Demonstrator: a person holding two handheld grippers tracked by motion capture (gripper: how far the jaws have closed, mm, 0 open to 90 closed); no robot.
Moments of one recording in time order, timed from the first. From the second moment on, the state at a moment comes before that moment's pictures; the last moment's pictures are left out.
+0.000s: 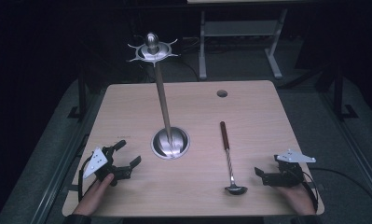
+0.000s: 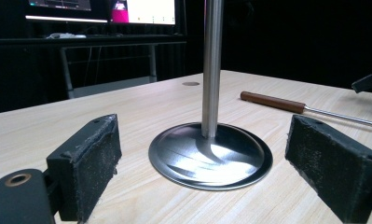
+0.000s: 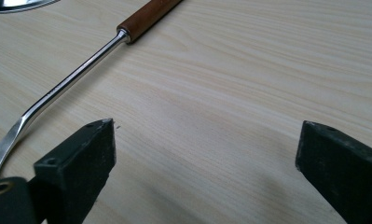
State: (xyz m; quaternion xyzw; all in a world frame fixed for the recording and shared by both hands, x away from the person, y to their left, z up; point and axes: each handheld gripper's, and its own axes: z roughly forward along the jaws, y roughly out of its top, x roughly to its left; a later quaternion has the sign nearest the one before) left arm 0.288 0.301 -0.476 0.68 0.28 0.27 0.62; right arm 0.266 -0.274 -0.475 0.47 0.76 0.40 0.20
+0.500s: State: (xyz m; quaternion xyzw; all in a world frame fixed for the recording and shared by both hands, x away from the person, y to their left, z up) left arm 0.288 0.300 -0.476 0.68 0.28 0.27 0.62; right arm 0.271 -0.268 -0.463 0.47 0.76 0.40 0.19
